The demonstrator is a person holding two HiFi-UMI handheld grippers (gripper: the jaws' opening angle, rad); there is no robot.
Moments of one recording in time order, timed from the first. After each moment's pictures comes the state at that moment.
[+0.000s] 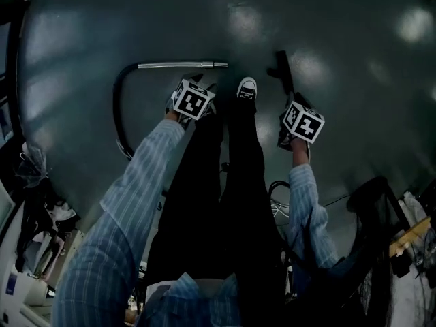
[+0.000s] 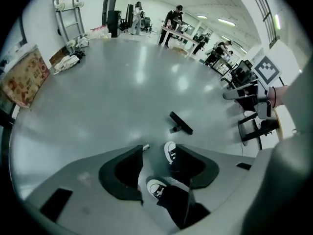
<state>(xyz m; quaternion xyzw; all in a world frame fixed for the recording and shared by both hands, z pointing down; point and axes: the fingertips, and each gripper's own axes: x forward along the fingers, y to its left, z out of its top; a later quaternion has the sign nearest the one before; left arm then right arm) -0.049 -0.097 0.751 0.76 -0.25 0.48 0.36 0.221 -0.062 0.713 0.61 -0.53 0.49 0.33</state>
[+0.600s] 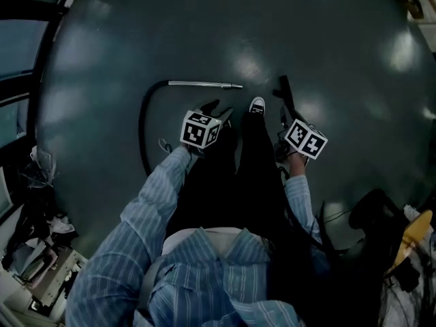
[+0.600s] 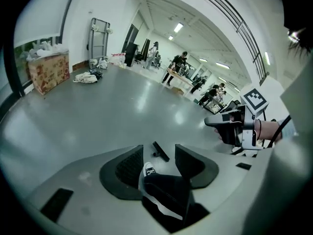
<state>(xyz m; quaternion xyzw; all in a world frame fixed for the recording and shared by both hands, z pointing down) -0.081 -0.023 0.470 0.82 -0.32 0.29 0.39 0.121 -0.020 0.453 0.59 -0.62 0.50 0.15</state>
